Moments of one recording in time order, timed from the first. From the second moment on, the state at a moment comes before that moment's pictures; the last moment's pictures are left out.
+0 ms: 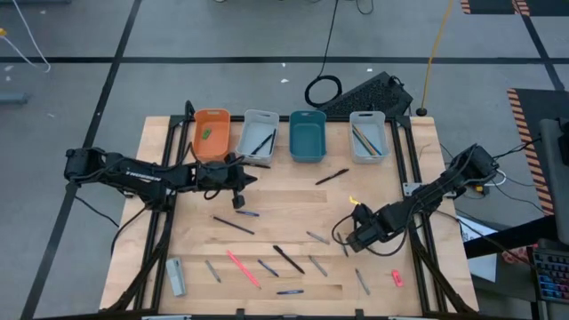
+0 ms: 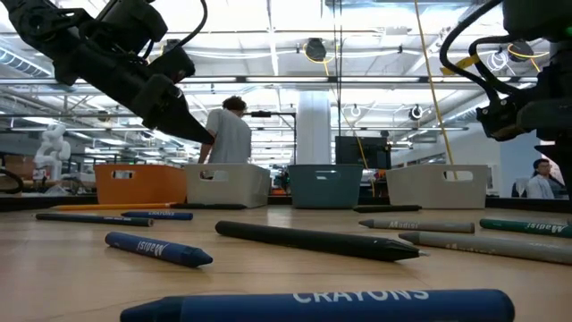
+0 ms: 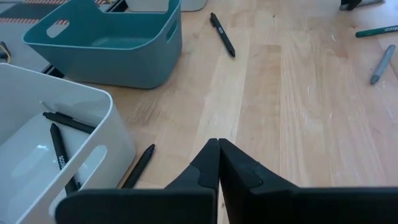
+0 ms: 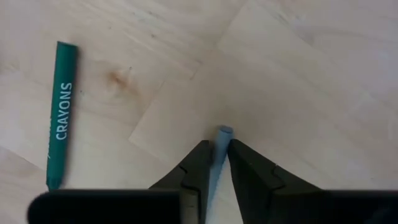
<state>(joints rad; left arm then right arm) 0.09 1.20 0.42 0.25 -0.16 0.02 0.52 1.47 0.67 -0.76 0.05 1.49</state>
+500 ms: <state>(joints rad) 0.09 1.20 0.42 0.25 -0.16 0.01 0.52 1.42 0.66 -0.75 0.05 1.50</state>
